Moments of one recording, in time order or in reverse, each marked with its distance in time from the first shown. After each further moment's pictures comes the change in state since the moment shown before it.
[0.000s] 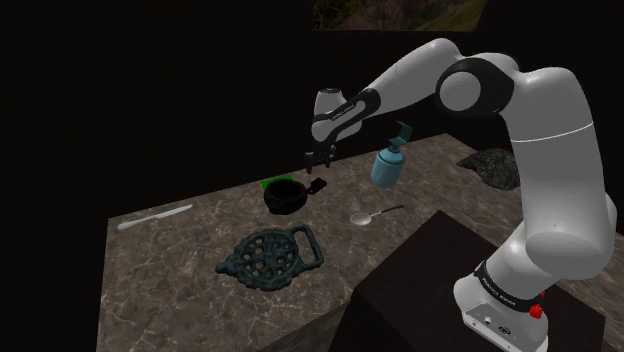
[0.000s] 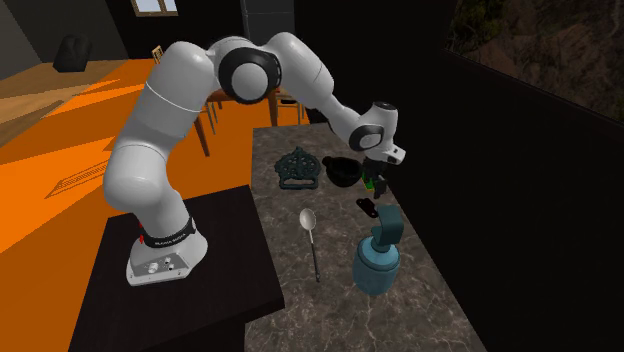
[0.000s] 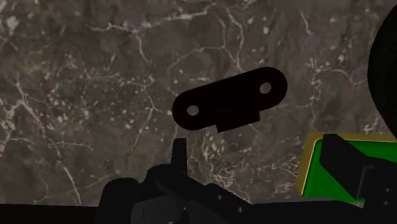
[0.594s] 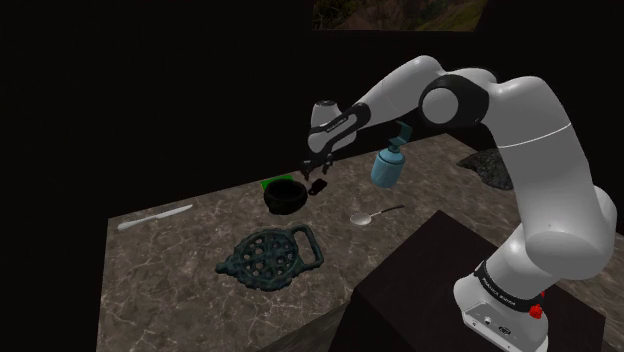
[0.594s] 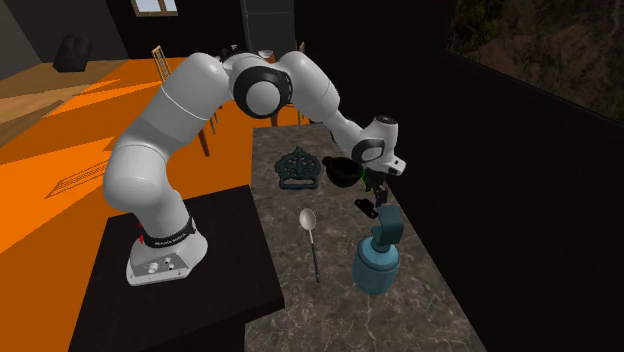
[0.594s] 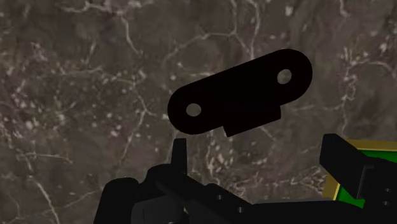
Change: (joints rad) arm -0.001 0.127 -0.003 0.087 -0.002 0.045 0.003
